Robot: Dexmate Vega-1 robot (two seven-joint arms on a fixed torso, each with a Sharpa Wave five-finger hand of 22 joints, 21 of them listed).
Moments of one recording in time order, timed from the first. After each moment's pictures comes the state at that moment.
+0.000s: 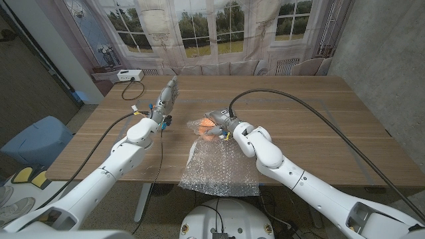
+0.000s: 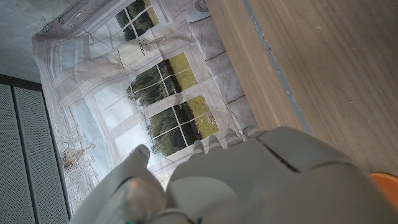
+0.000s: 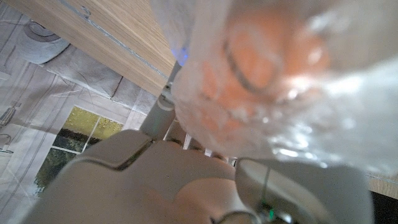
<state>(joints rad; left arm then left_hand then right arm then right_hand) 0.92 0.60 0.36 -1.53 -0.54 -0.19 0.08 0.07 0.05 0.27 0.11 0.28 -0.17 -0.12 0.18 0.17 -0.17 -0.05 0.20 0.18 -0.17 -0.01 0.18 0.17 -0.17 0.03 0.22 0.19 -0.82 -0.42 -0.83 -1.79 -1.28 -0.33 0.42 0.84 -0.07 0.10 -0.03 0.20 0.29 -0.21 0.47 0.31 0.41 -0.03 0.50 0.30 0.57 0.05 0.58 0.47 1.20 -0.21 0.65 0.23</state>
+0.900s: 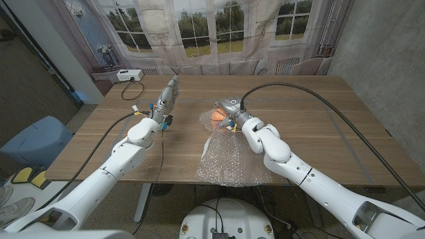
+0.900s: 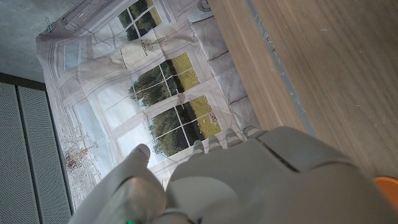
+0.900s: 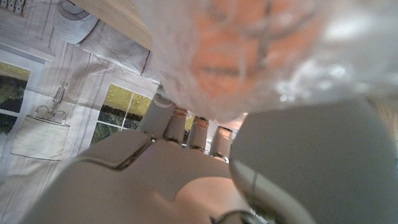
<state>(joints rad) 0.93 0.60 0.35 -1.55 -0.54 -0.20 0.09 0.07 0.05 0.26 0.11 0.28 -0.17 -0.12 0.18 0.17 -0.17 -0.05 0.20 0.18 -0.17 -0.01 0.18 0.17 -0.17 0.03 0.22 0.19 -0.82 -0.45 -0.76 -1.82 -1.20 -0.32 0.13 1.06 -0.28 0.14 0.02 0.18 0.61 -0.11 0.57 0.34 0.65 0.04 0.64 0.35 0.77 0.16 0.53 0.61 1.11 -0.14 0.85 0.30</state>
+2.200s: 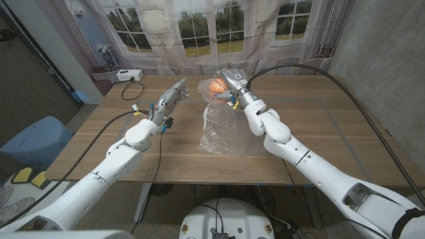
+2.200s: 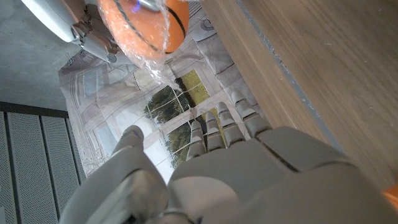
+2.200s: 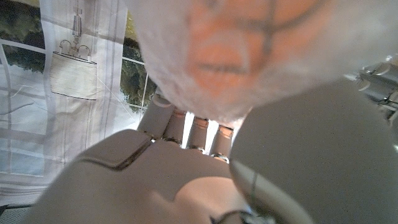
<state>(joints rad) 0.99 0.67 0.35 -1.68 -0.47 -0.17 0.08 0.27 0.05 0.27 -0.08 0.19 0.16 0.01 0.21 0.17 0.21 0.06 0.27 0.18 0.28 0.02 0.22 0.17 0.27 0.10 0.35 0.19 -0.70 -0.39 -0.71 -1.70 -1.13 -0.28 -0.20 1.05 -0.28 0.14 0.01 0.19 0.66 -0.12 0.63 0.32 0.65 0.05 0.70 0.35 0.79 0.17 0.50 0.74 1.10 -0.13 0.93 0.29</state>
